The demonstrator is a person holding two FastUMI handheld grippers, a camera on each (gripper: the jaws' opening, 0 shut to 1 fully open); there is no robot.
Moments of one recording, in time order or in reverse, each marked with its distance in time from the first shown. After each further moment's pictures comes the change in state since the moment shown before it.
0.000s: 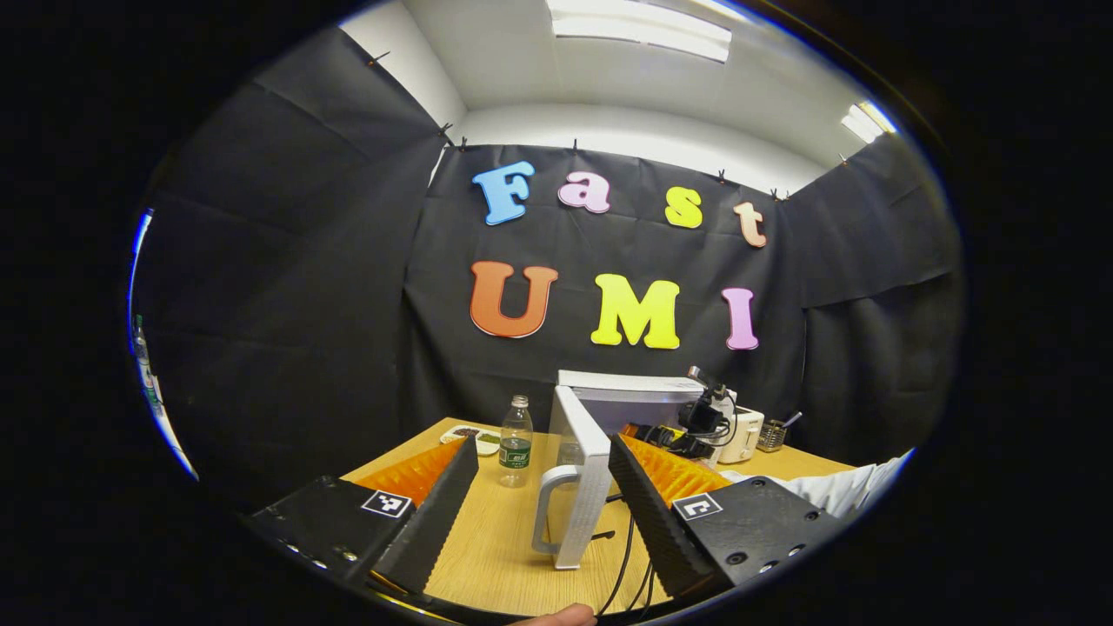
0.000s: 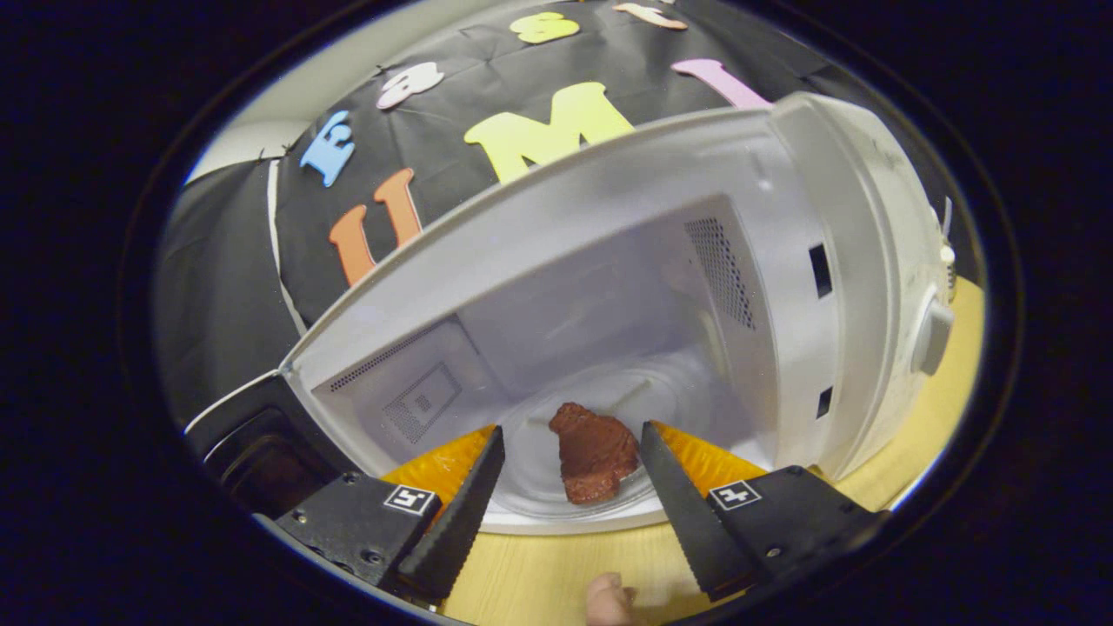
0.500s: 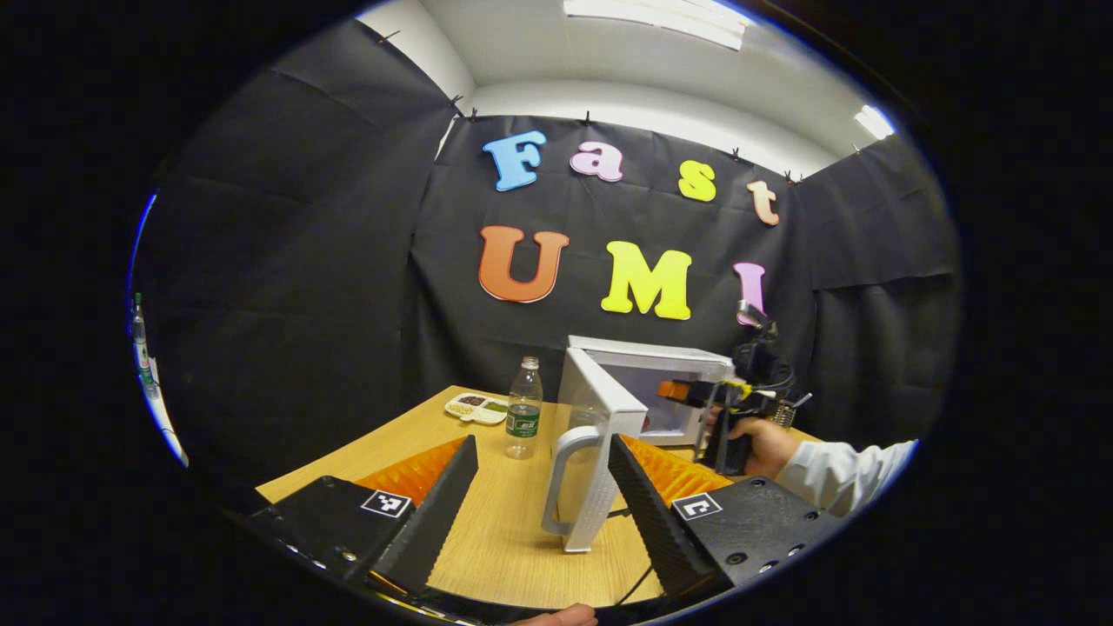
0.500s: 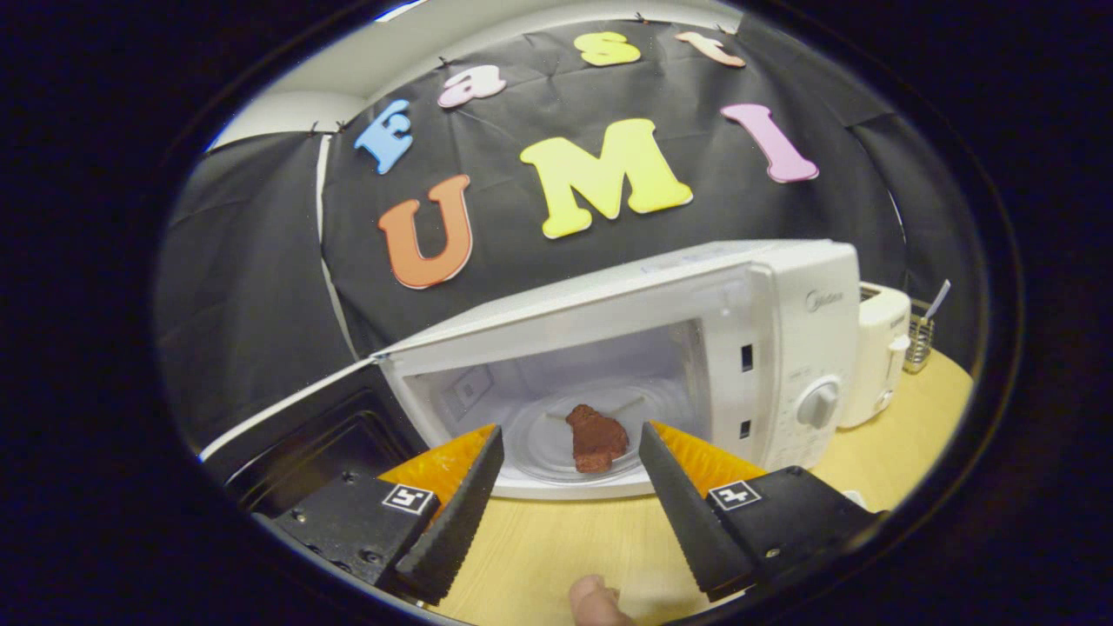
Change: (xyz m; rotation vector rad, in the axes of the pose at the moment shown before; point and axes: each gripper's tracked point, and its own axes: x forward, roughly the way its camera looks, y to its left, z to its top) left arm 0.009 0.024 -0.050 -0.030 0.113 0.040; right arm -0.125 0.015 0.039 -0.167 -0.027 0.028
